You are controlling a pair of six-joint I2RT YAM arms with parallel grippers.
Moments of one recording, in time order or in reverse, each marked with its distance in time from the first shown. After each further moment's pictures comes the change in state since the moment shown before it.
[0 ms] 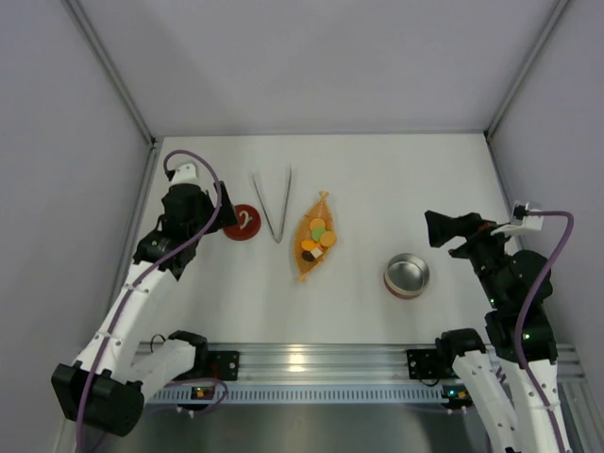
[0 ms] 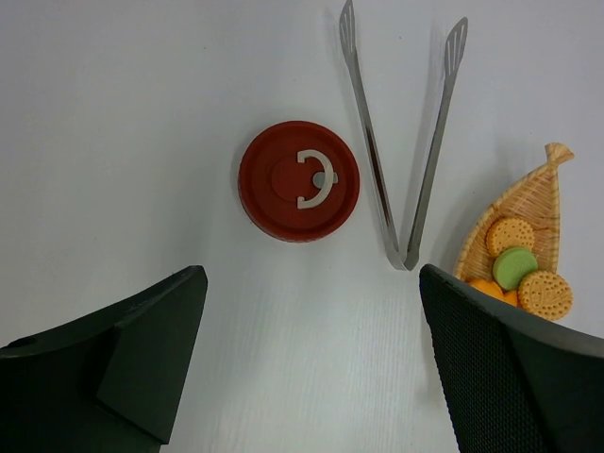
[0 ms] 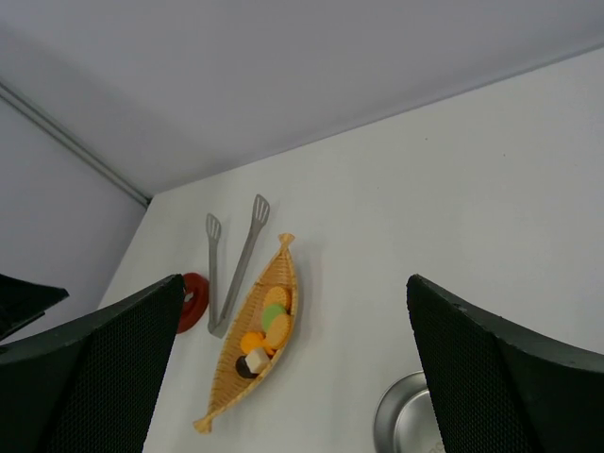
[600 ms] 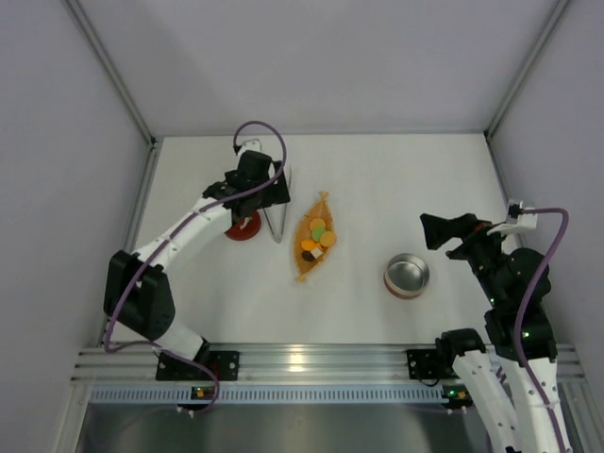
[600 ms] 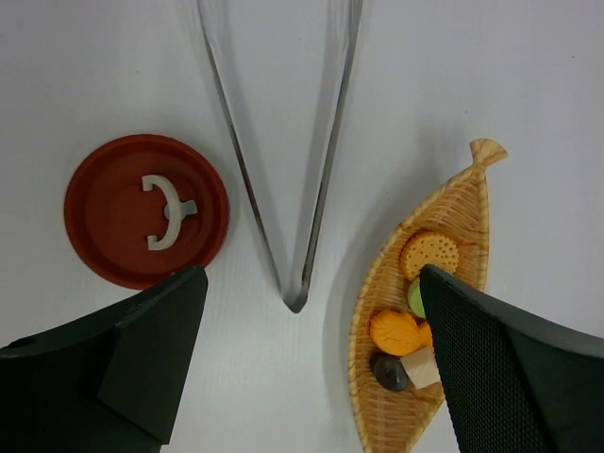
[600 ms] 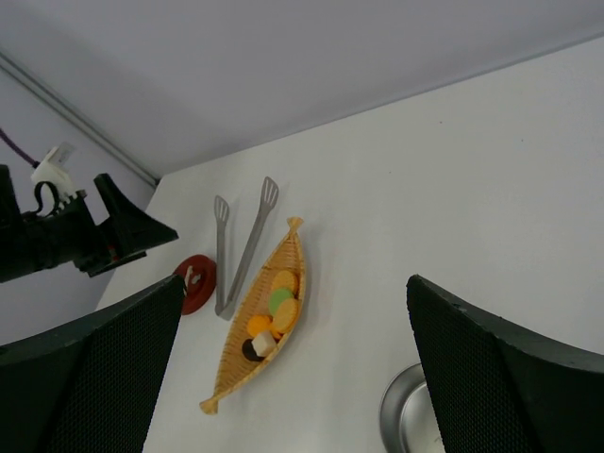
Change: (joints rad) left arm -0.204 0.500 0.299 0.032 -0.048 -0.135; right arm 0.000 0.011 0.000 -0.011 -0.046 0.000
